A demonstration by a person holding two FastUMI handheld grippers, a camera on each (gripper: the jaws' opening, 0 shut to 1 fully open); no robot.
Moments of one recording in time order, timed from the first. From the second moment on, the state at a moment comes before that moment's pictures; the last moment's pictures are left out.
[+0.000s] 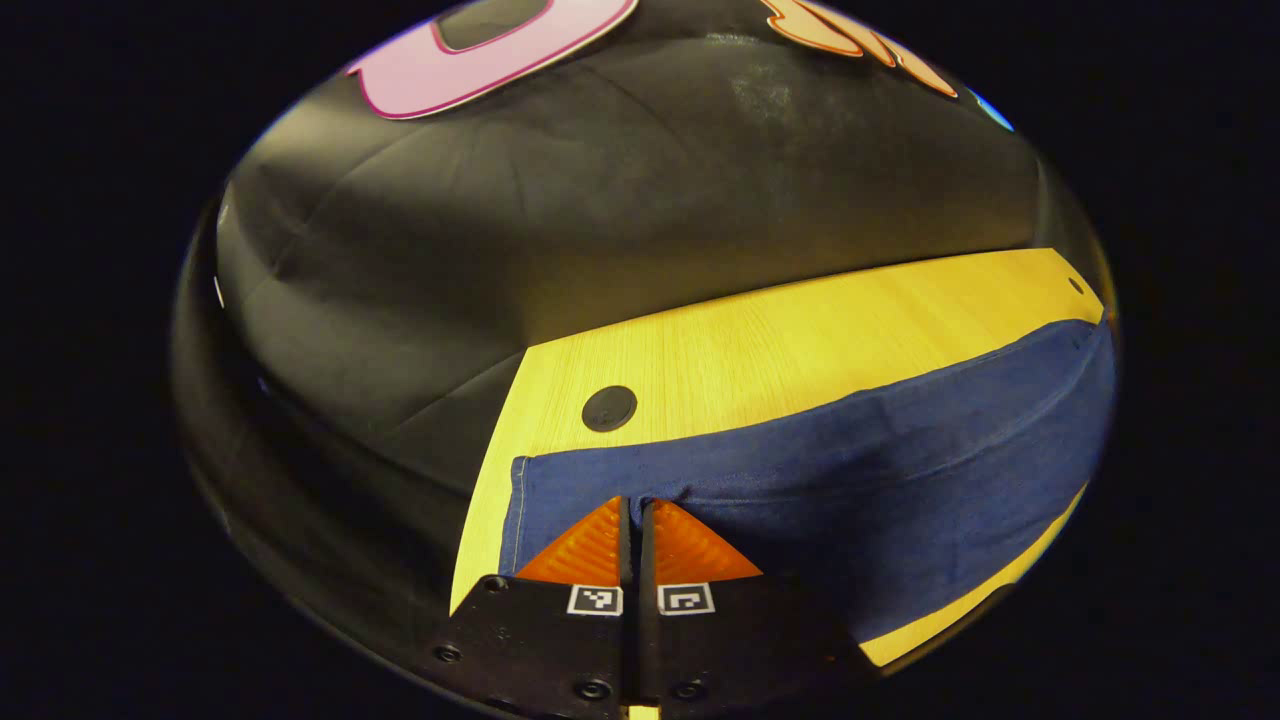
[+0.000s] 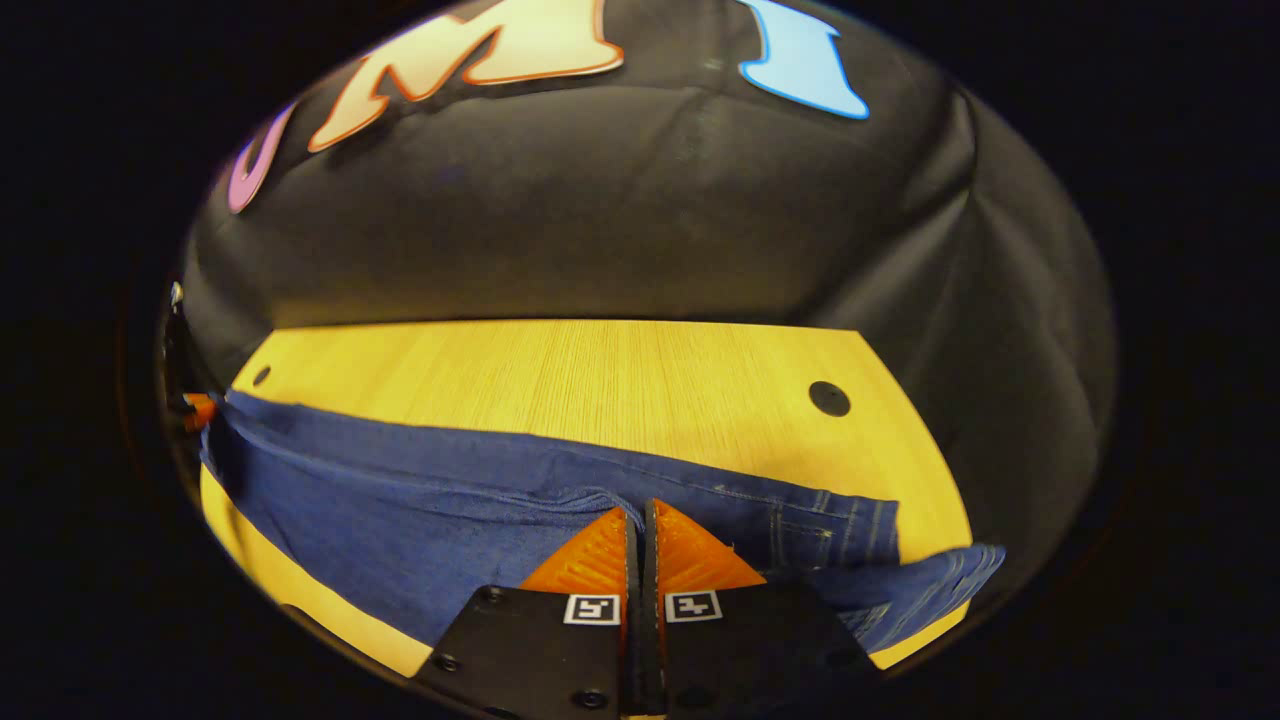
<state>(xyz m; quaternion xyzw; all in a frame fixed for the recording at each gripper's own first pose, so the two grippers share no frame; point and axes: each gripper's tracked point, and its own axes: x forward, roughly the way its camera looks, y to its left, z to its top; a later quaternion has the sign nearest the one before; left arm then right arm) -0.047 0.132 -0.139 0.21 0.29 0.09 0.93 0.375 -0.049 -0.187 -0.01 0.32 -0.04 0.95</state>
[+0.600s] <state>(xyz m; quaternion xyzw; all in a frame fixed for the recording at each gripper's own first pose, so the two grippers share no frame) -0.048 0.126 -0.152 0.21 0.30 0.10 0.92 0.407 -0.056 -0.250 -0.06 0.36 -0.01 0.93</state>
